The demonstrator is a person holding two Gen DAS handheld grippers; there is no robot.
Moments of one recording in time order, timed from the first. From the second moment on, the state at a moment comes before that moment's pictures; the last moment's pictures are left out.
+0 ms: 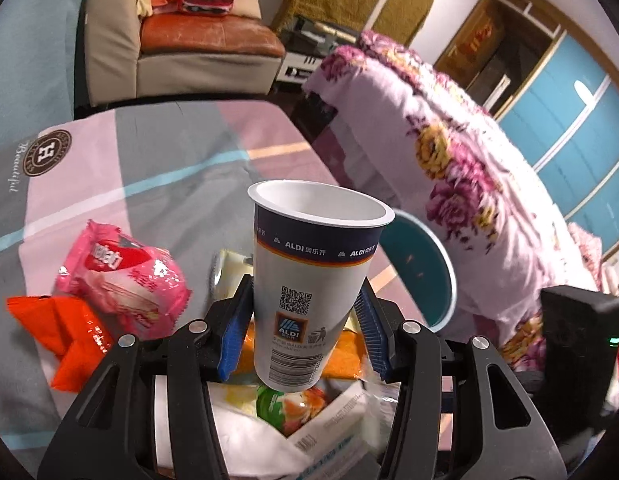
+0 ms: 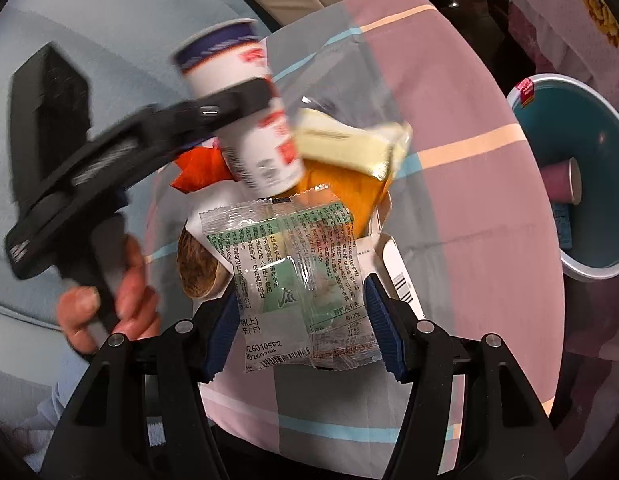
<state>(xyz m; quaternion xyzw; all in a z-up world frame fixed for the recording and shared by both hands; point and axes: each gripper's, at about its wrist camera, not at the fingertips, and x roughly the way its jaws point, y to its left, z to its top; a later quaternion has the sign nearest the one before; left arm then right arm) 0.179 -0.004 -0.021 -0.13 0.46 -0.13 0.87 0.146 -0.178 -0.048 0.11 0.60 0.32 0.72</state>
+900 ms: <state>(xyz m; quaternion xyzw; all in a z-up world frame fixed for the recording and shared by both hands) 0.232 -0.167 -0.011 -0.07 0.48 -0.23 0.84 0.208 -0.401 -0.026 0.22 0.51 0.11 0.82</state>
